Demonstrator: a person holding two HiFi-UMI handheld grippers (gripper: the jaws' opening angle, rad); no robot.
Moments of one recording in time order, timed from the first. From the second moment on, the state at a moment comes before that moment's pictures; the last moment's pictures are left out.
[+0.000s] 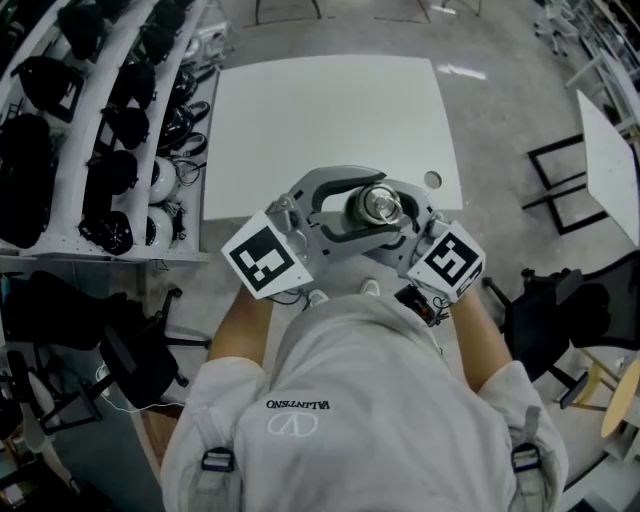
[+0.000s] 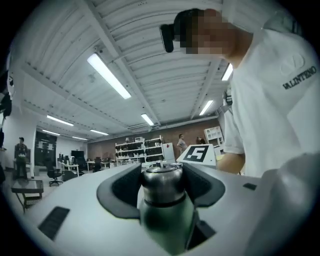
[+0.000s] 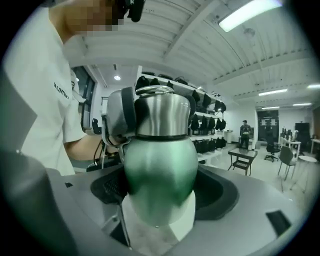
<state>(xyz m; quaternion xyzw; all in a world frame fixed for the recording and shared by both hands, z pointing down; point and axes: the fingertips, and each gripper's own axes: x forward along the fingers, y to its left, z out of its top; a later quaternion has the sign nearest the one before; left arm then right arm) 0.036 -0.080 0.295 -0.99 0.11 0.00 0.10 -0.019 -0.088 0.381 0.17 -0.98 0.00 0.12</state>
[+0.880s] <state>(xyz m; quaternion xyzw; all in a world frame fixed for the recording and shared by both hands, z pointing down) 0.025 -0.142 0.328 -0.90 0.42 -0.07 -0.01 0.007 -0.142 0.422 0.39 -0.88 -0.03 0.27</state>
